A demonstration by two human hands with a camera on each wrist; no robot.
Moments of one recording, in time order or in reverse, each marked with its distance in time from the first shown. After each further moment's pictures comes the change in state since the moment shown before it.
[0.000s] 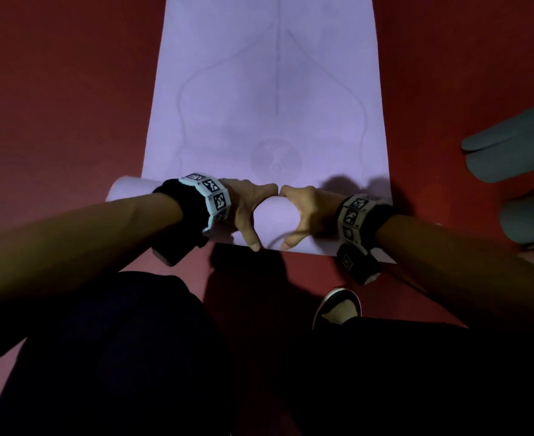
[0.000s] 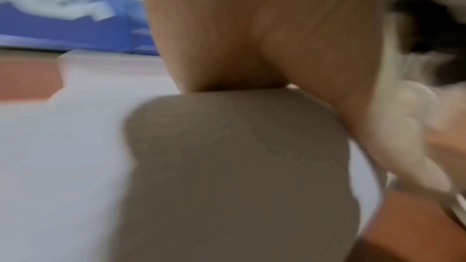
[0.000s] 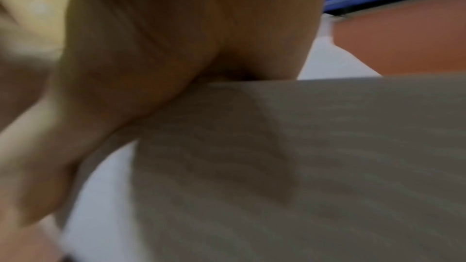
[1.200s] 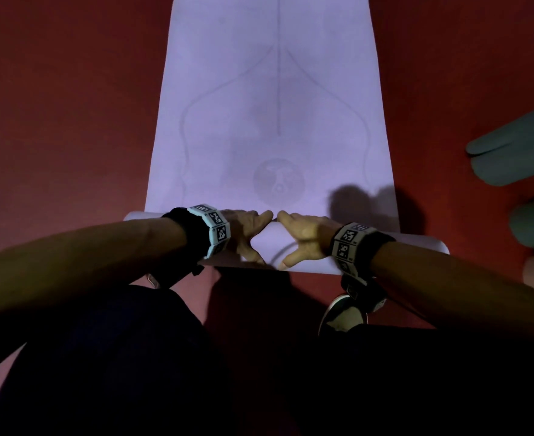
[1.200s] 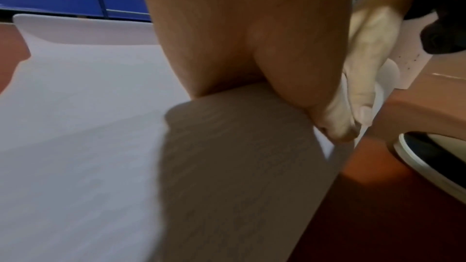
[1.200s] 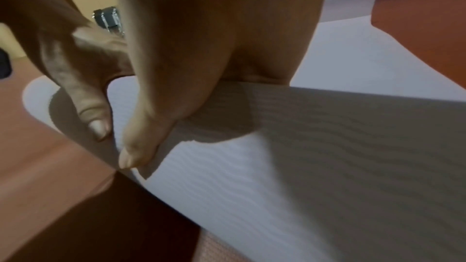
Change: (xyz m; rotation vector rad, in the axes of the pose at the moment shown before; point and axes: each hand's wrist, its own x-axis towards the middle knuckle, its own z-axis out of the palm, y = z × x) left_hand -0.010 -0.013 0.032 0.218 0.022 0.039; right_hand 0.005 0.002 0.041 -0.231 -0.086 0.011
